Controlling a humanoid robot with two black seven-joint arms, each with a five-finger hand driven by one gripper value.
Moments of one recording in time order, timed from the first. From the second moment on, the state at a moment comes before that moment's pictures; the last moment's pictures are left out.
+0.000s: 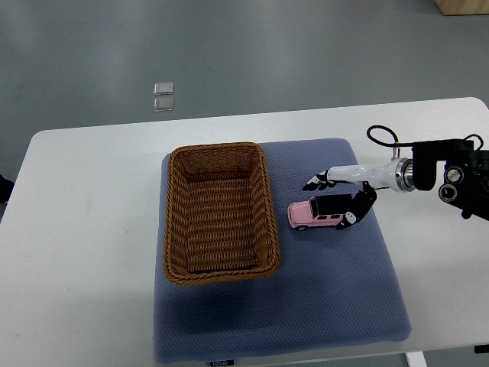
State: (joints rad) left arm 0.02 0.00 -0.09 -0.23 0.12 -0.03 -0.04; right arm 0.89 -0.60 0.27 1.19 -1.30 0.35 0.08
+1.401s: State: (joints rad) left arm 0.02 0.00 -0.08 -0.24 0.12 -0.03 -0.04; right arm 1.17 -0.36 0.23 1.05 -1.24 0.38 0.08
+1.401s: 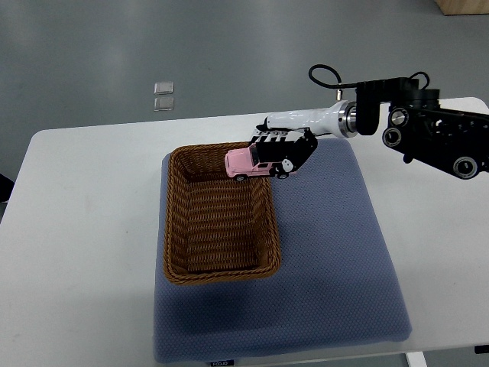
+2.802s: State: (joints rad) left arm 0.00 0.00 -0.08 -0.24 0.12 -0.03 -0.04; right arm 0.92 -0.21 0.86 0.80 -0.46 0.33 0.10
